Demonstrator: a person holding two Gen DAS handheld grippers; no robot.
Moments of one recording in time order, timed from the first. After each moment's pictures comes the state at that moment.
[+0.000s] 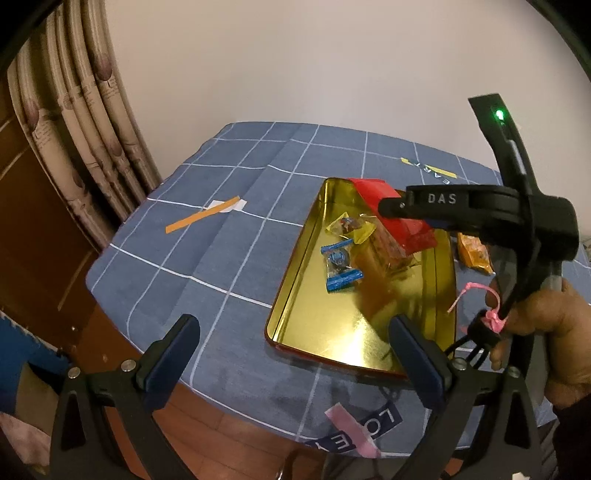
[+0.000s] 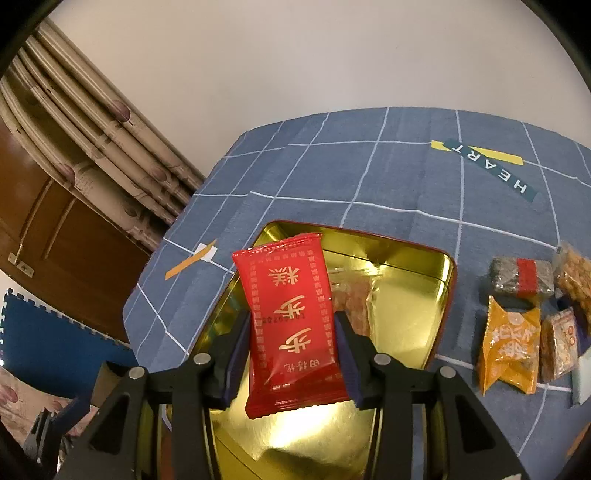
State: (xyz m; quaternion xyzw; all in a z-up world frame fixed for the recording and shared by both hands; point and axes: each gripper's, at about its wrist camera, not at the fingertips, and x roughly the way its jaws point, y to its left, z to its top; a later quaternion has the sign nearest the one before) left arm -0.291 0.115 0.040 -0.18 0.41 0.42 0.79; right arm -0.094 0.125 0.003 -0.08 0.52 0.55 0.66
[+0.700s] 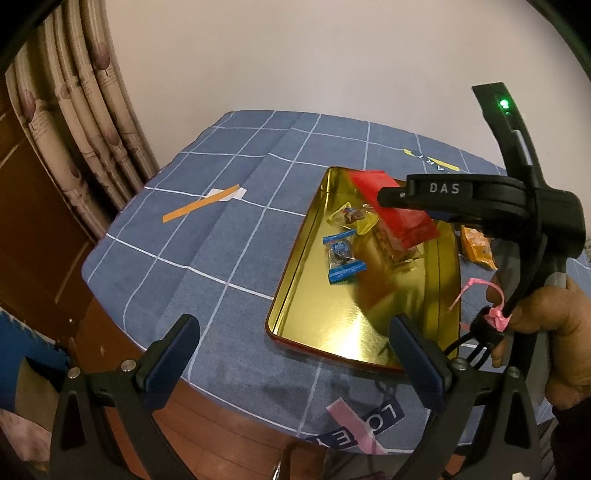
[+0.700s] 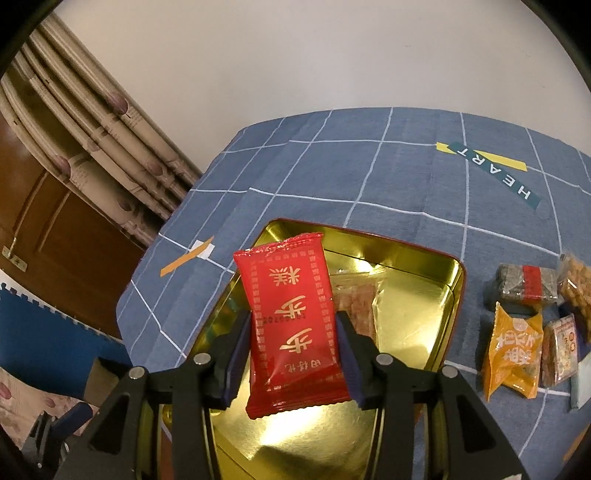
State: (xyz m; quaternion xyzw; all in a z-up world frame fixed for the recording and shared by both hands) left arm -0.292 0.123 0.035 -0.20 0.43 0.42 0.78; right arm -0.099 0.132 0.002 -0.09 0.51 0.55 0.66
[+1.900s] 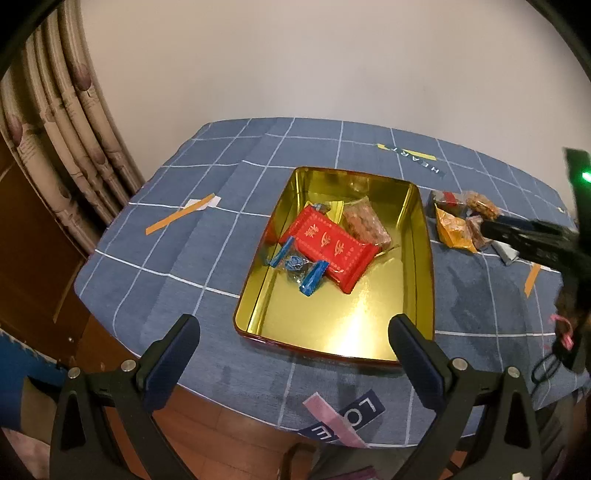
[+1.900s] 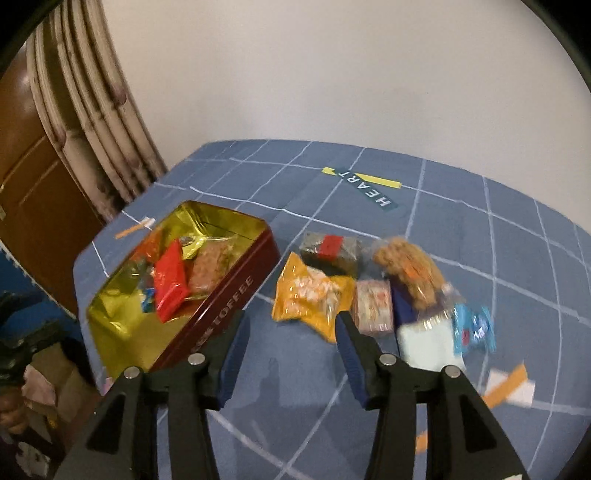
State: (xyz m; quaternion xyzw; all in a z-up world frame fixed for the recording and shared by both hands) left arm -0.274 0.096 0.033 -0.17 0.43 0.39 0.79; right arm -0.034 -0.006 0.015 -0.18 0.41 0.54 0.71
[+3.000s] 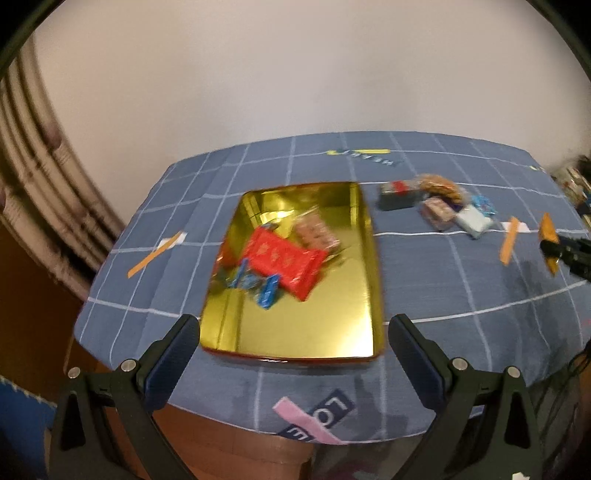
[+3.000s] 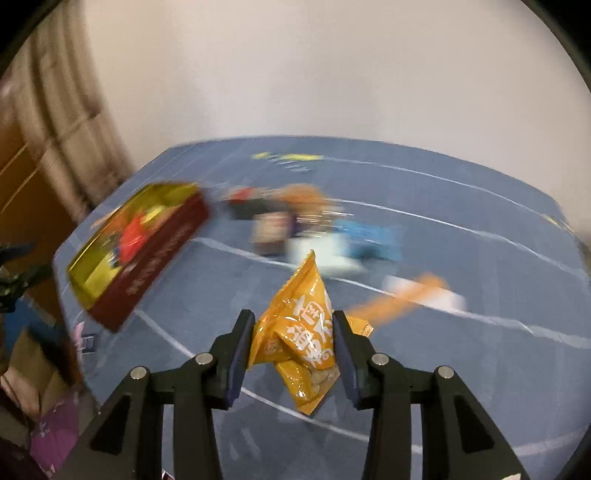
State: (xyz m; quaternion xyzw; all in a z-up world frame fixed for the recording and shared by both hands) left arm -0.240 0.042 0.044 -0.07 0.43 0.34 0.83; right arm 0.003 -0.191 0.015 -0.13 0.41 0.43 0.79
